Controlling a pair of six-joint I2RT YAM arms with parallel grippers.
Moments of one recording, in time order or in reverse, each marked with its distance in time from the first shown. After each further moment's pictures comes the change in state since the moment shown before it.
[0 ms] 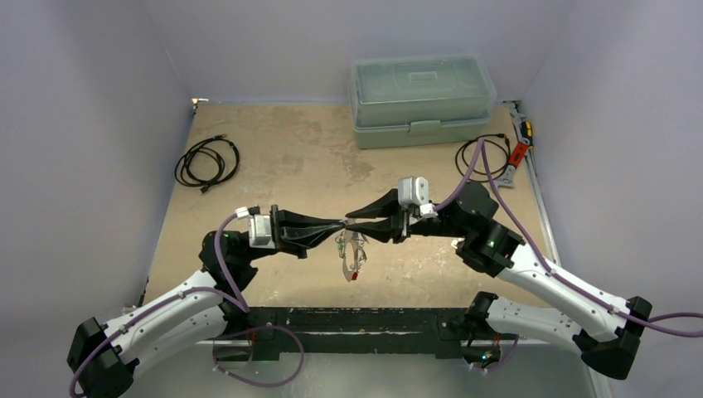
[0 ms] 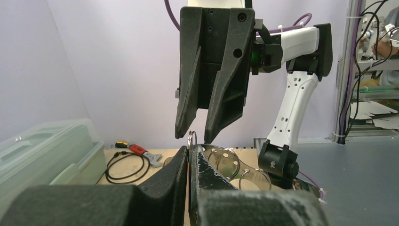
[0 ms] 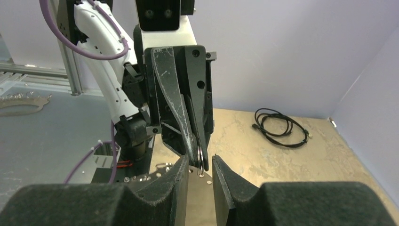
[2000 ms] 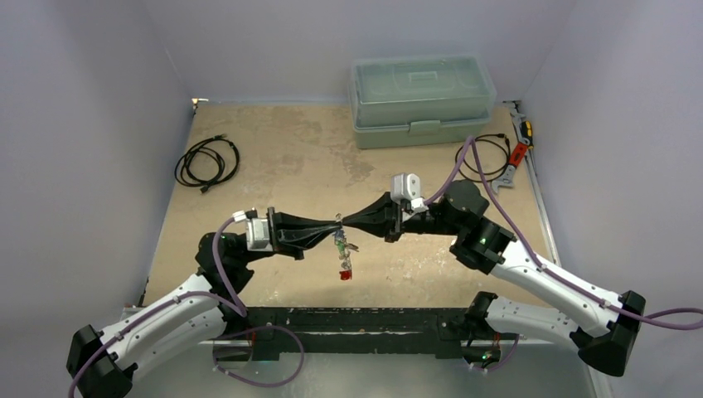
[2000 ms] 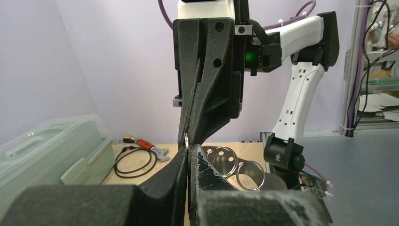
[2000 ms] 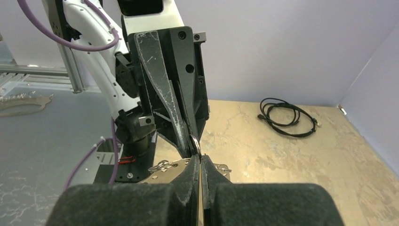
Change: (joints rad) left arm 0.009 -0.036 -0.013 -0.055 0.007 0.036; right arm -0.008 0.040 -0.027 0.046 -0.008 0.039
